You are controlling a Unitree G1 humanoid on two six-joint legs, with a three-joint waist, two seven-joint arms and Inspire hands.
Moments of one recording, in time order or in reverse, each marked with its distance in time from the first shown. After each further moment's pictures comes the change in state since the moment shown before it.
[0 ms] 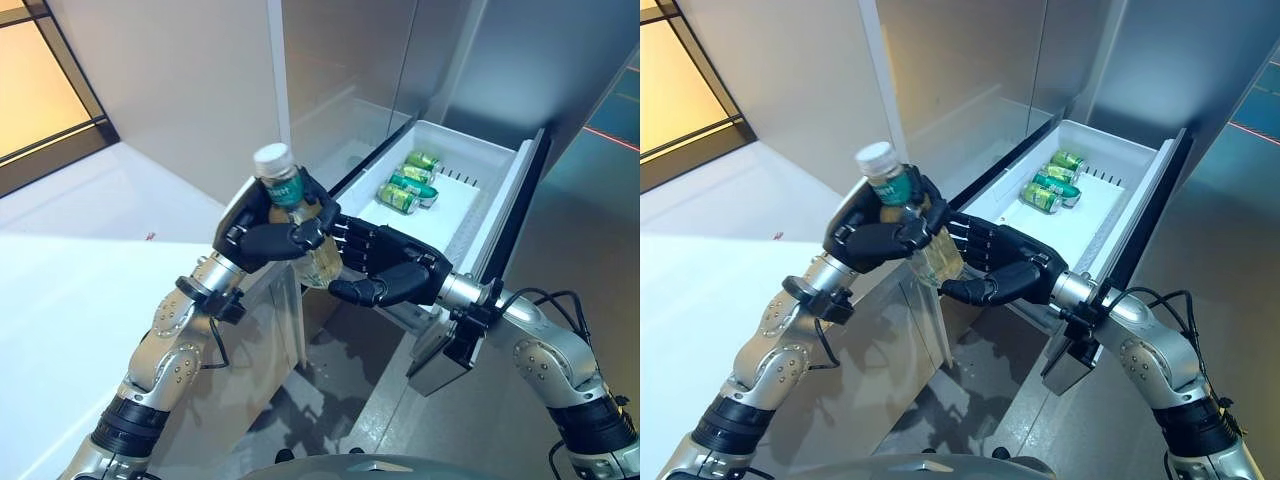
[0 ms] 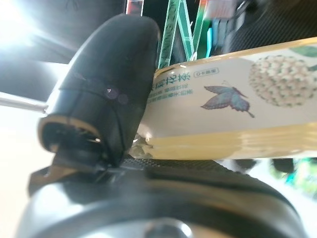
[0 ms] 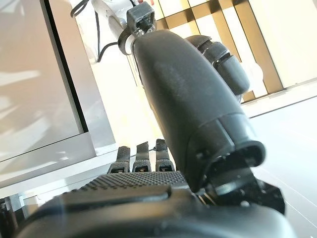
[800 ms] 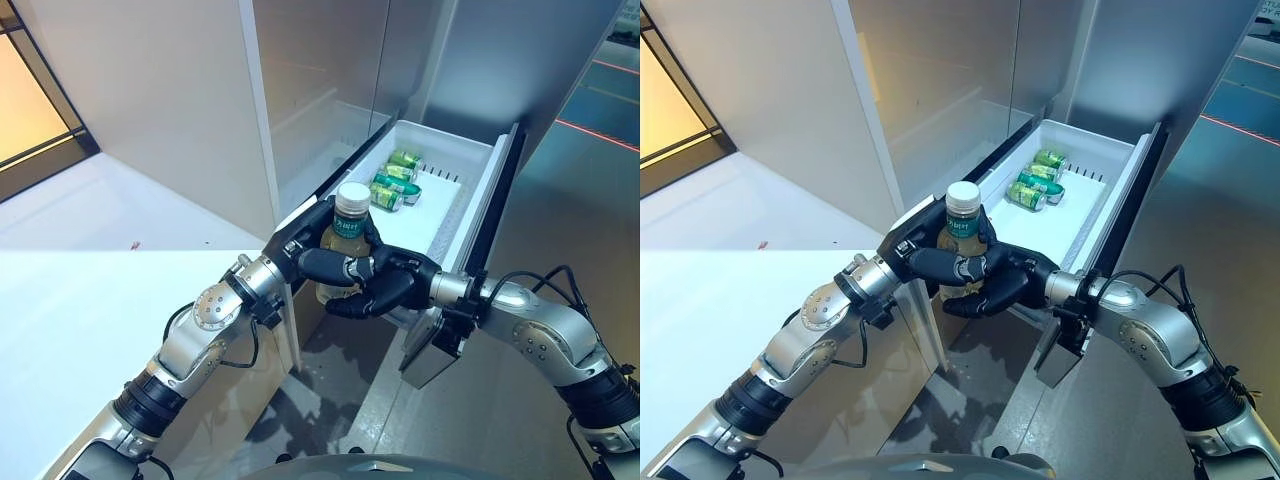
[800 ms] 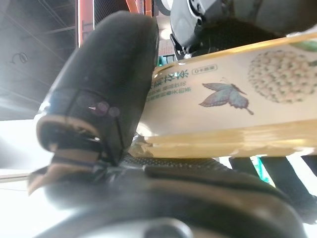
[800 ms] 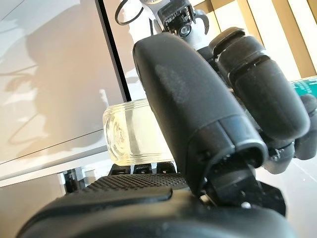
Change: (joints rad) left arm -0.135 0.034 -0.201 0.099 0.222 -0.016 0.077; right arm -0.096 -0.112 0.145 0.027 -0.002 0.136 -0.103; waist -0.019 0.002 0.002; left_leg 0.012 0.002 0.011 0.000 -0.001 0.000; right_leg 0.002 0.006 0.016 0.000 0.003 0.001
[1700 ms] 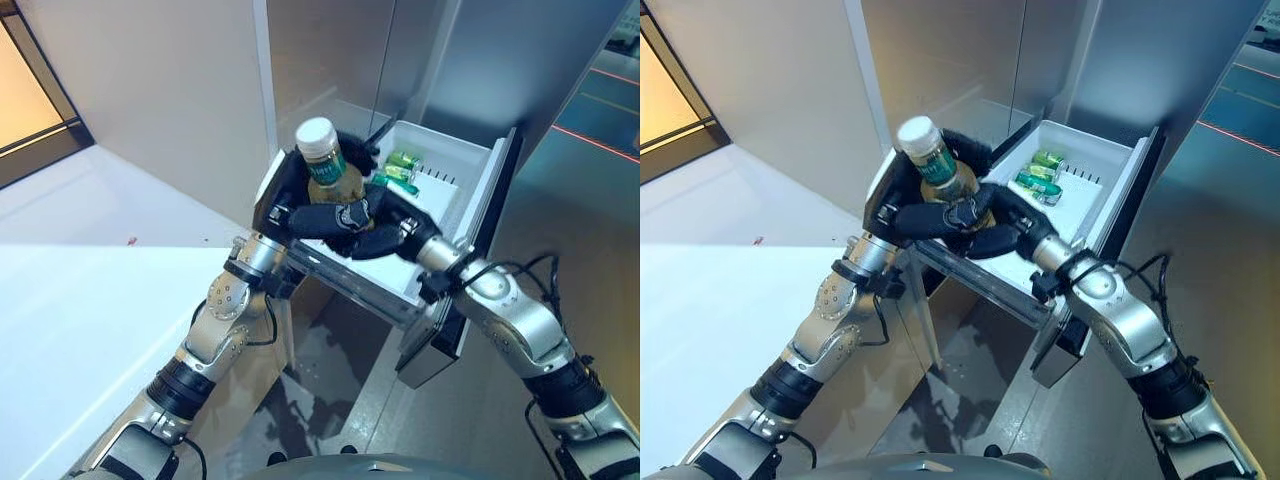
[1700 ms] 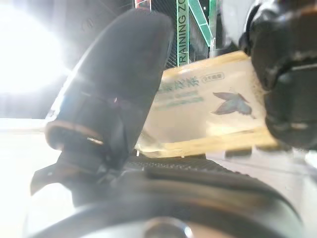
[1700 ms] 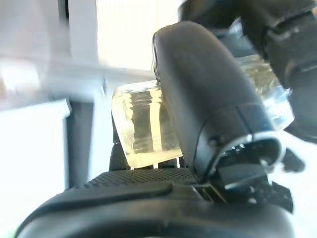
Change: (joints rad) left arm -0.118 -0.149 0.053 0.048 0.110 -0.251 0.213; right arm -0.179 0.070 0.010 0.048 -0.480 -0.375 -0.274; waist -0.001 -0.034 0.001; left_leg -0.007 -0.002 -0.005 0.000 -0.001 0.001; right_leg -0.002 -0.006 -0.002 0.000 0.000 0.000
